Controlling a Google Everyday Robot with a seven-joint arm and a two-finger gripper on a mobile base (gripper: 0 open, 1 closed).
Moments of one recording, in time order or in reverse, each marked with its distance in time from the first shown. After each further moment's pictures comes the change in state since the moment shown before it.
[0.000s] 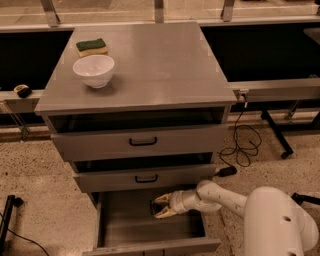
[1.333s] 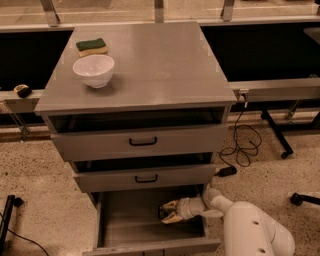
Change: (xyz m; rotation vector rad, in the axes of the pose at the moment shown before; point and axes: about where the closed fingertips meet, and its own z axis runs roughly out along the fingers) arm 0.099 0.013 0.022 -0.019 -0.034 0.145
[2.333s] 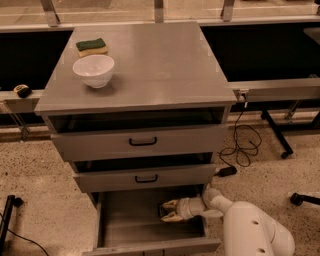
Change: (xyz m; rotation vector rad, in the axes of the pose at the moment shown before) arm 0.000 0.000 0.000 0.000 0.000 0.000
